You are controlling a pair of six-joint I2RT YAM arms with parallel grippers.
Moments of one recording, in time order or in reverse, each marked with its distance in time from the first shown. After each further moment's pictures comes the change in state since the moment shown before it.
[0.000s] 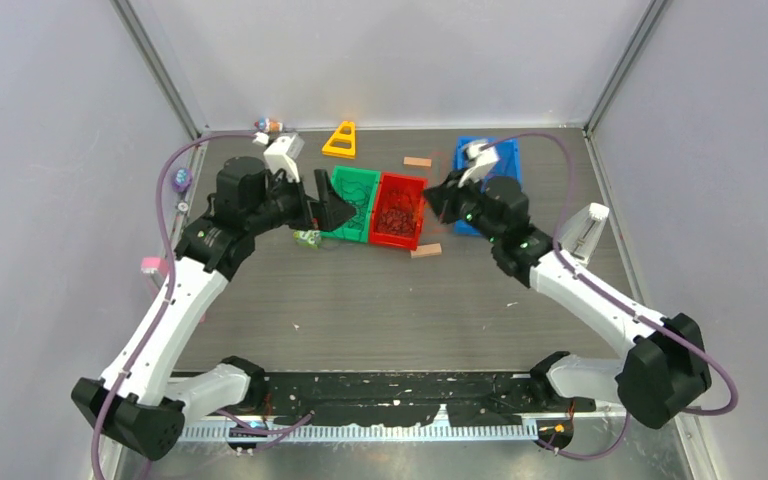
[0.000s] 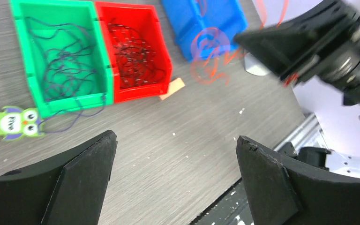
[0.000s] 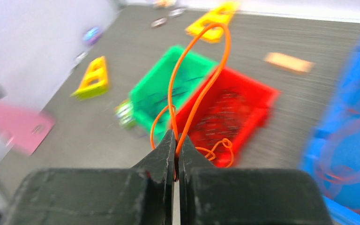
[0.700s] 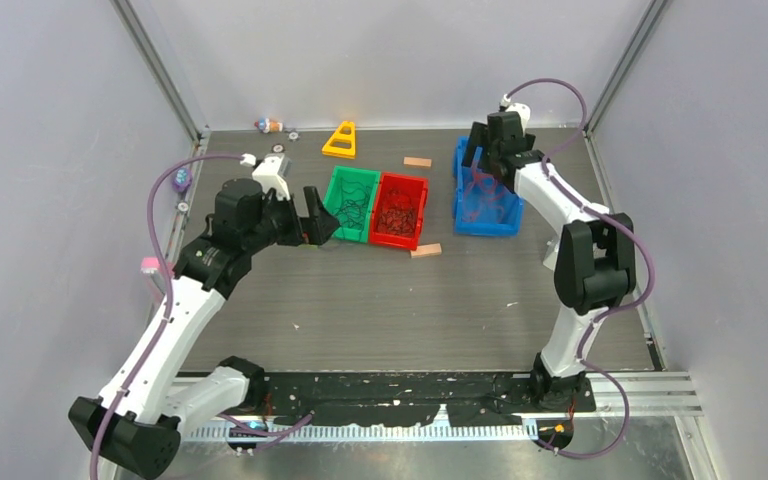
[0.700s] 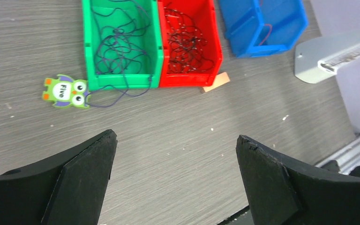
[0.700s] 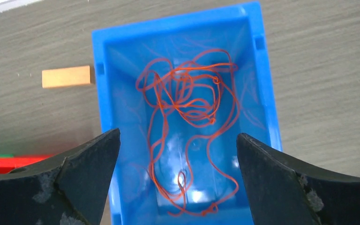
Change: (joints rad) left arm 0.037 -0.117 -0.163 -0.005 -0.171 0.022; right arm -0.378 0.629 0.625 -0.491 0.418 0.027
